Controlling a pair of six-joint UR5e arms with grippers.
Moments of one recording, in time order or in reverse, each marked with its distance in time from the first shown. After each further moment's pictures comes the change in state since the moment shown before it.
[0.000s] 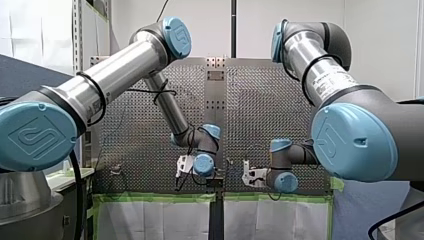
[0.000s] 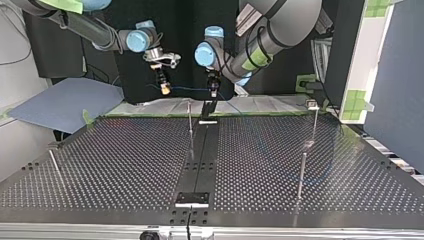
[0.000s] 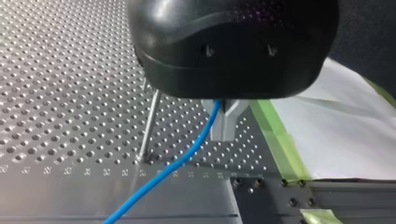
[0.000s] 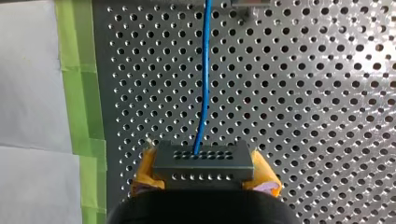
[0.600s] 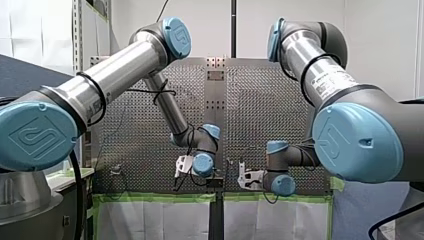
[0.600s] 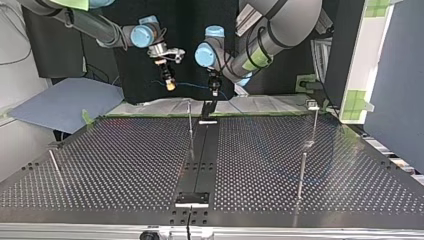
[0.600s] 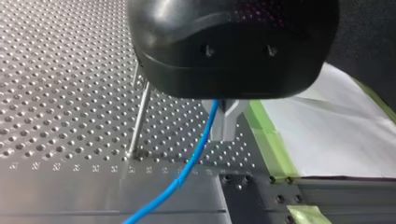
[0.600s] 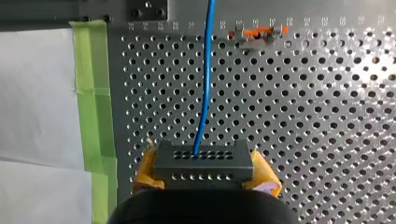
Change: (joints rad) left arm 0.002 0.000 -0.001 -0.031 -0.003 -0.005; right arm 0.036 0.000 0.034 -0.031 0.004 -0.001
